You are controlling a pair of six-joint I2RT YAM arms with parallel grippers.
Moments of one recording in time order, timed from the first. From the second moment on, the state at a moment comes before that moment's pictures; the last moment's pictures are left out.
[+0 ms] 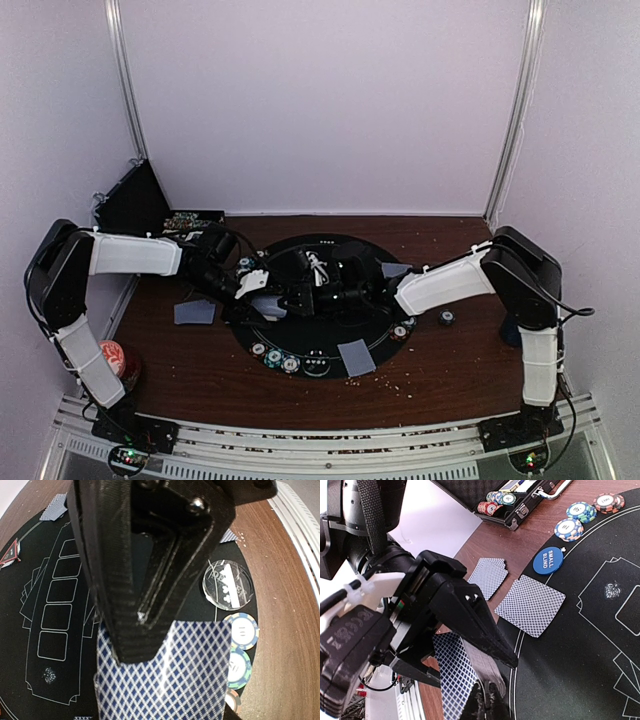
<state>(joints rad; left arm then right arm) -0.52 1.73 1.04 -0.45 0.69 0.99 0.91 2.05 1.22 0.47 -0.44 0.65</state>
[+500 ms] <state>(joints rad) -0.52 1.73 1.04 -0.45 0.69 0.99 0.88 1.87 1.01 0.52 -0.40 0.66</state>
